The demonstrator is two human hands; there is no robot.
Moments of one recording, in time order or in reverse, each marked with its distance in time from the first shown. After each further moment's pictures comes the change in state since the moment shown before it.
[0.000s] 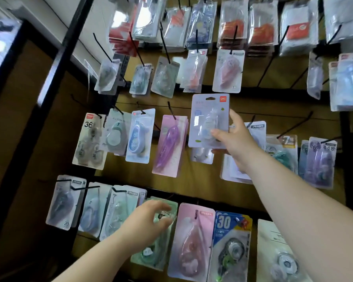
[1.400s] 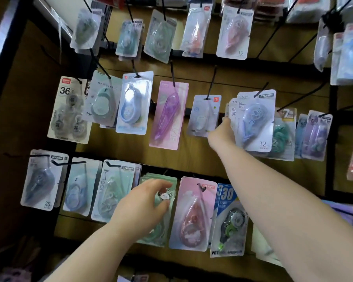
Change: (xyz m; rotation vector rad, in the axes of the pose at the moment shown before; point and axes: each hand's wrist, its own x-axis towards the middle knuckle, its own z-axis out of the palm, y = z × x) left_hand -0.008 -0.026 0.005 -0.002 0.095 0.109; right_hand 0.023 0.075 0.045 -0.691 0.336 0.263
